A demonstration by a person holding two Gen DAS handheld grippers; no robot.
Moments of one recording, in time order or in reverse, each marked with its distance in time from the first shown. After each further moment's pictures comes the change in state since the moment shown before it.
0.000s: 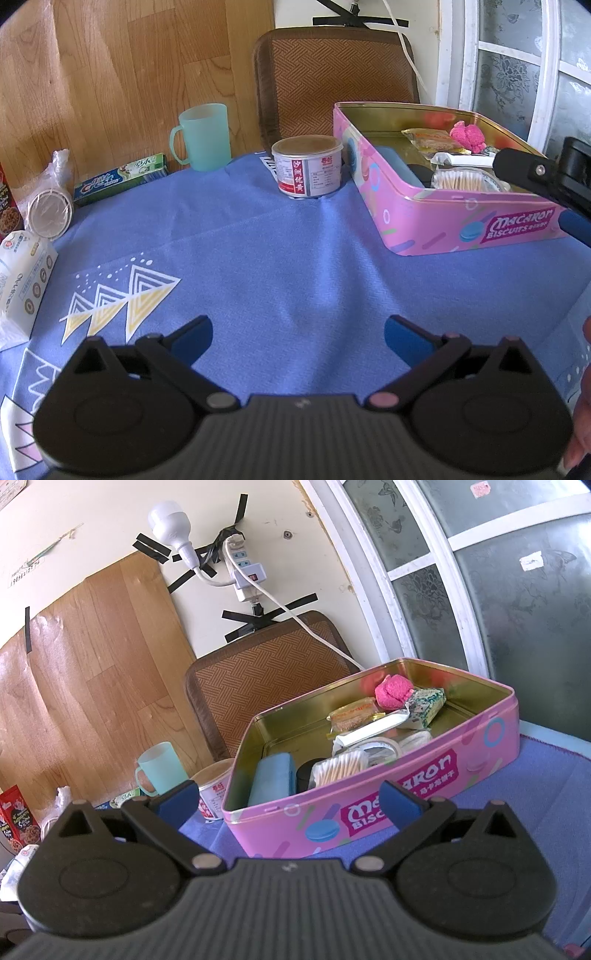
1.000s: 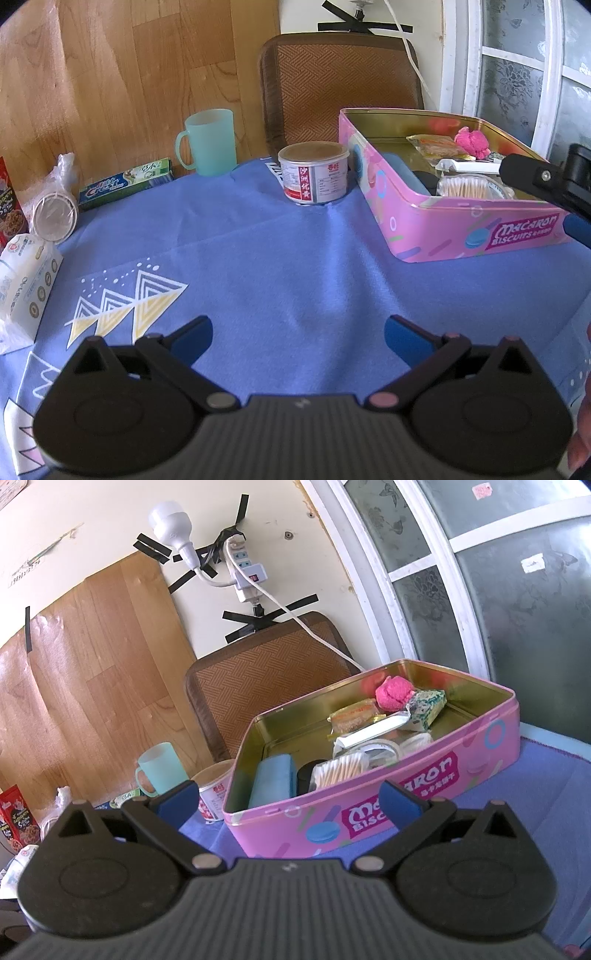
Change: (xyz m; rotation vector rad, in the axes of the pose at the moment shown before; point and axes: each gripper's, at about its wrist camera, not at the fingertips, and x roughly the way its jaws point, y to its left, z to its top) left arm -0.001 0.004 0.002 0.001 -0.019 0.007; right arm -0.001 0.002 0.000 -0.001 -0.005 -0.006
